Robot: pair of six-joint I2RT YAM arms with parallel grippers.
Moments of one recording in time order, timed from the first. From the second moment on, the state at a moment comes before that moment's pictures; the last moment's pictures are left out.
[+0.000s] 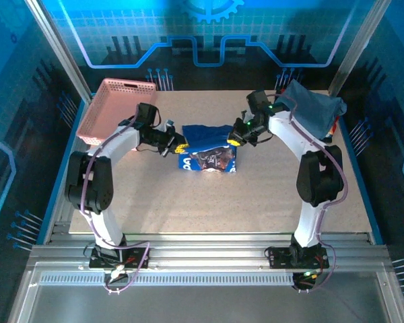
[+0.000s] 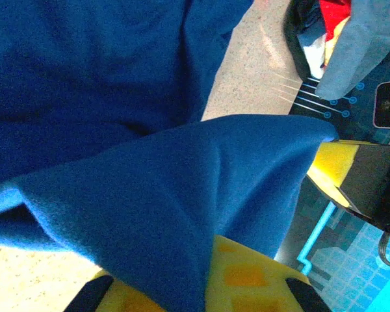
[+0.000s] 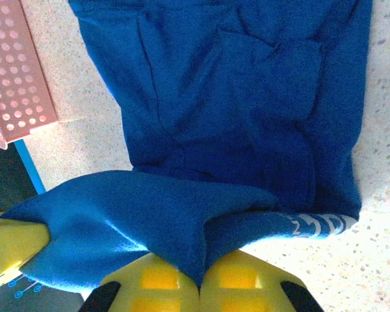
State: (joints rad) left arm -0.16 1.83 1.33 -0.58 0.88 -0.82; right arm 0.29 1.92 1.65 -0.91 -0.50 0.70
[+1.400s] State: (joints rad) left arm -0.01 1.13 0.88 -0.62 0.62 -0.64; right arm 0.23 1.61 1.22 -0.74 -0.44 0.50
